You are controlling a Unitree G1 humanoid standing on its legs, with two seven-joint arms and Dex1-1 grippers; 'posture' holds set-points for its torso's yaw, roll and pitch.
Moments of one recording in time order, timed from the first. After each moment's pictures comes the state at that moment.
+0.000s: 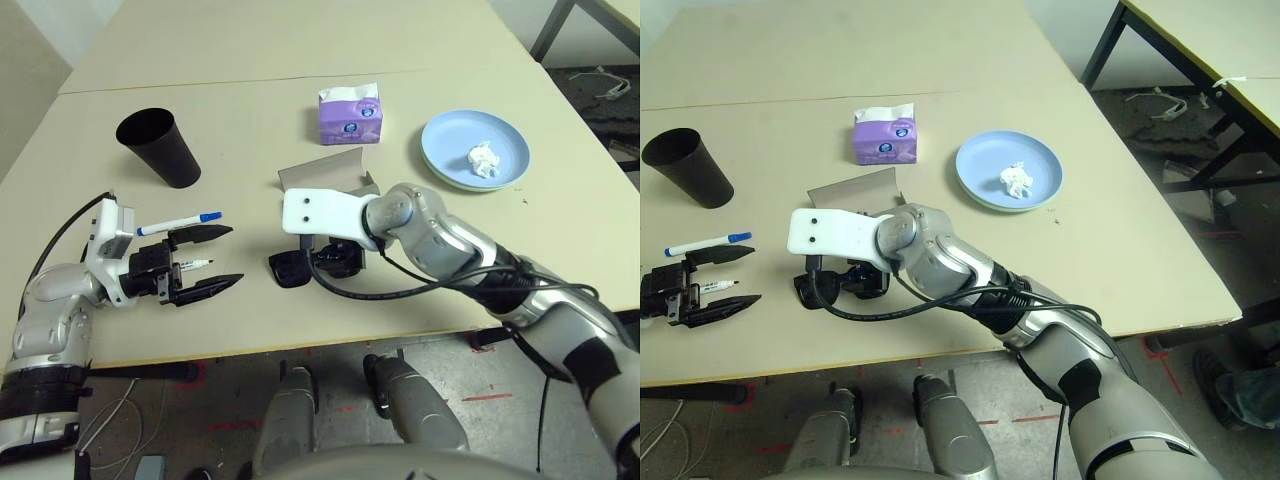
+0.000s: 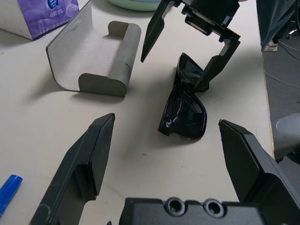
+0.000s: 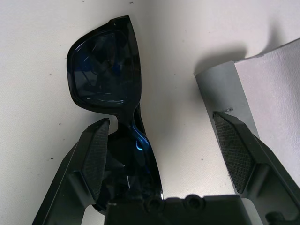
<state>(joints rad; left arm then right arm) -0.13 0.81 0.27 0.23 -0.56 0.00 -1.46 -0.96 -0.34 0.81 -0.11 -0.17 0.77 0.97</state>
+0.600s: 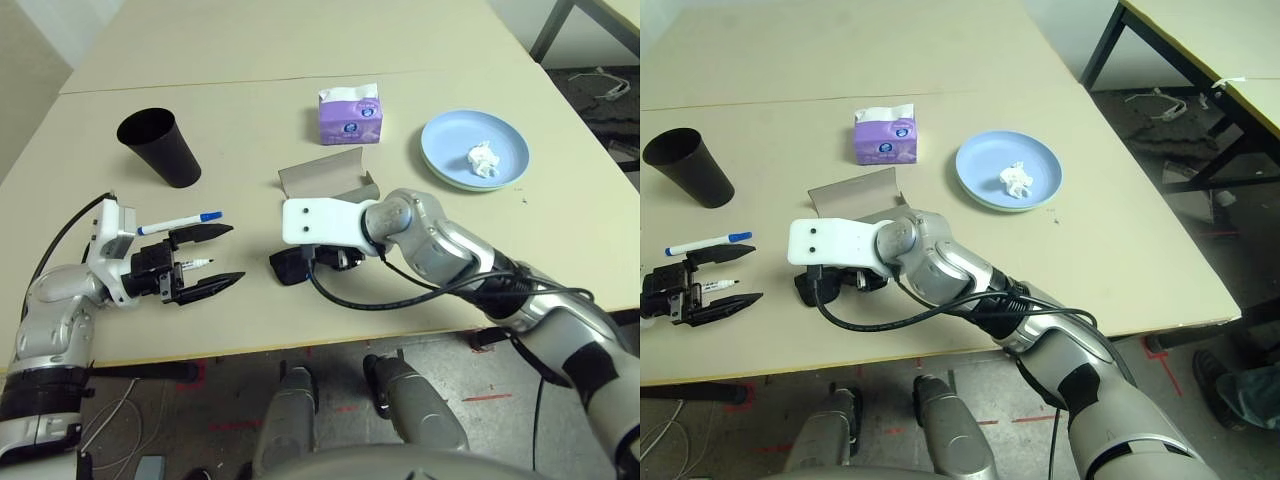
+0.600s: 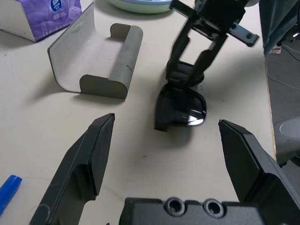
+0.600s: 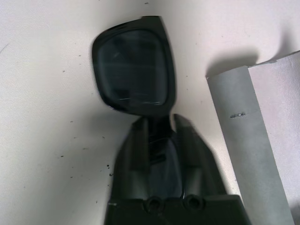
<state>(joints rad) -0.13 0.79 0.27 0.22 -0.56 -0.01 -1.43 -0.94 -0.34 0.81 -0.11 -0.20 0.74 1.00</state>
